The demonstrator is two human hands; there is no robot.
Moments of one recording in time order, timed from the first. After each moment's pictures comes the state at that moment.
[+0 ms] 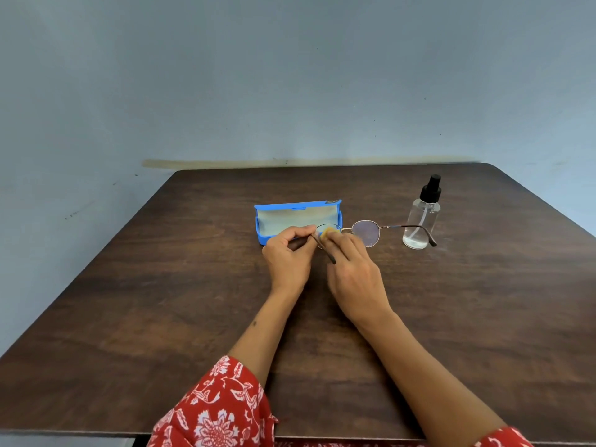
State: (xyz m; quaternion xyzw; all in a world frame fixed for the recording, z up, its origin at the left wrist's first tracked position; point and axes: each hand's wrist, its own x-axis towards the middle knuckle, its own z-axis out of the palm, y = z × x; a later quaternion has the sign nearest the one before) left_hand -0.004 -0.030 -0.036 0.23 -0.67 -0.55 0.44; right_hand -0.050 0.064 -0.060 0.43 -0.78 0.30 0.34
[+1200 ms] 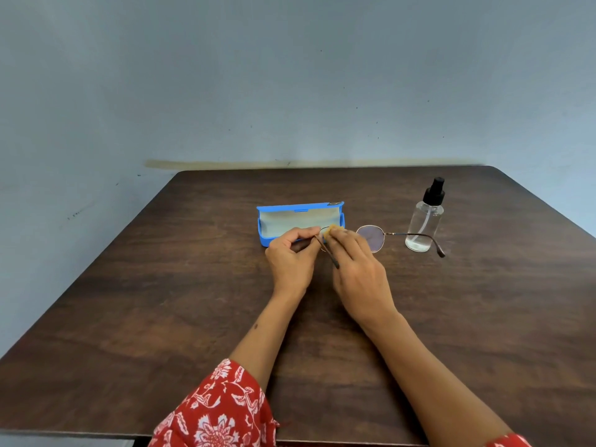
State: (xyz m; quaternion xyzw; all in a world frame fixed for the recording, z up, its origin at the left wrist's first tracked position) left_hand -0.004 -0.029 -0.035 0.22 -0.65 -0.58 0.43; right_hand -0.053 0.067 -0.056 0.44 -0.77 0.29 0.36
